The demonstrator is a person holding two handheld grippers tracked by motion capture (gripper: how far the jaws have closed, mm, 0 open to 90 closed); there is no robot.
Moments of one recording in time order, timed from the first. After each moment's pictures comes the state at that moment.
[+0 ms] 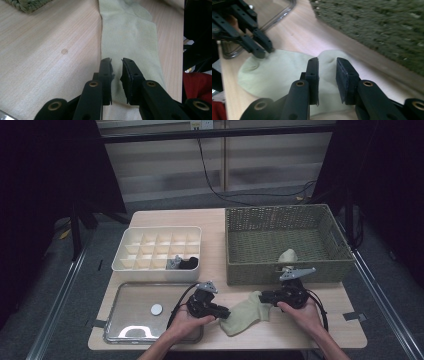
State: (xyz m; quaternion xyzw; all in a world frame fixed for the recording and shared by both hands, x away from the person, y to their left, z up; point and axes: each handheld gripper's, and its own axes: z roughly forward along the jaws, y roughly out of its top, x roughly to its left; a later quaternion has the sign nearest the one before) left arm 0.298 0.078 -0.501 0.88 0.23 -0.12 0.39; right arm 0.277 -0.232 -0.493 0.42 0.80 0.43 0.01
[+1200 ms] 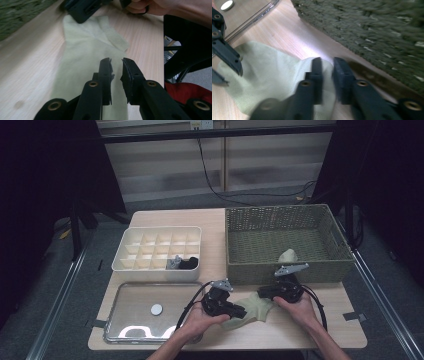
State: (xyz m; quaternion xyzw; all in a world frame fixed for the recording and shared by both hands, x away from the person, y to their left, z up) left arm 0.291 0.033 -0.491 0.87 0.19 -0.14 0.42; right arm 0.297 -0.228 -0.506 0.43 0.81 0.41 0.02
